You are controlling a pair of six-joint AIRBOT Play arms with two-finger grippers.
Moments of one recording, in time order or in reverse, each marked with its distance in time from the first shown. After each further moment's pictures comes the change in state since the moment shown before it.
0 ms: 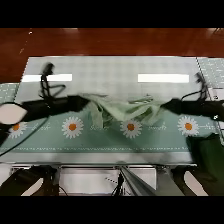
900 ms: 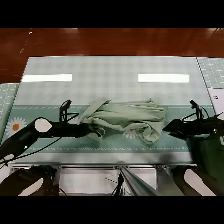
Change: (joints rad) left arm -0.034 -0.223 -0.367 -0.074 0.005 -0.080; right arm -0.206 -0.171 -0.253 -0.173 0.192 -0.008
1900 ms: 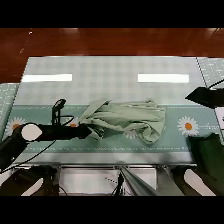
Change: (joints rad) left arm 0.000 0.200 -0.006 0.141 -0.098 -0.109; right arm 0.011 -0.001 0.494 -0.162 -0.007 0.069
